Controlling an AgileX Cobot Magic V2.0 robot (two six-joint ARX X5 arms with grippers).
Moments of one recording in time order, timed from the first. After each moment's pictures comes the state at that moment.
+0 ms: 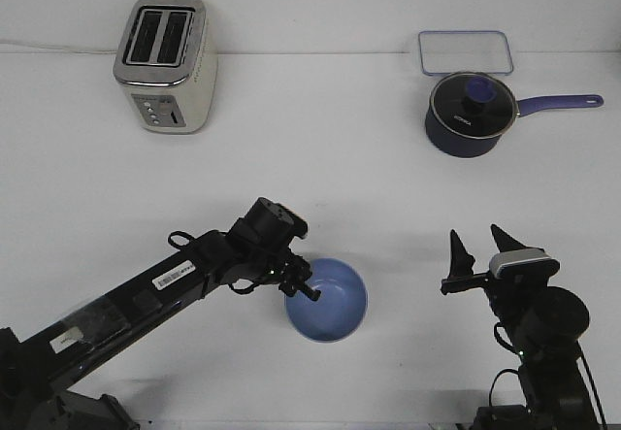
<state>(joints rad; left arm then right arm) -0.76 1.56 1.21 -0.52 0.26 -0.13 0.04 0.53 0.50 -0.14 -0.19 0.11</state>
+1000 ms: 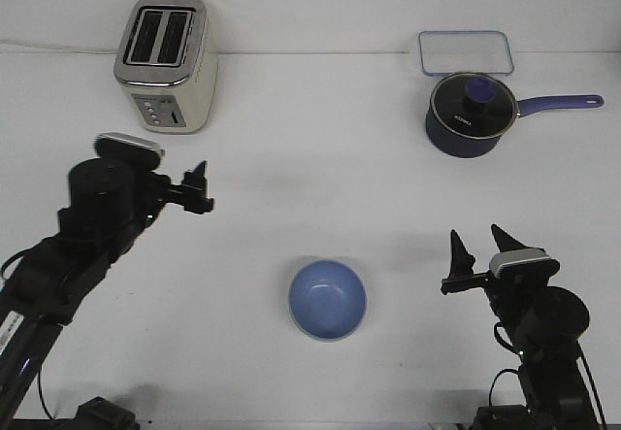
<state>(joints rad) -0.35 1.11 1.35 -0.50 -0.13 -0.02 0.04 0.52 0.50 -0.14 -0.19 0.11</state>
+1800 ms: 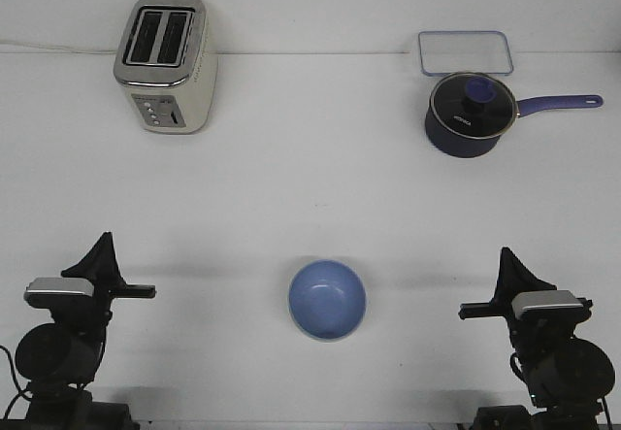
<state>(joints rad) -0.06 0.31 0.39 0.08 -0.08 0.08 0.04 0.25 0.50 -0.30 -0.05 0.06</state>
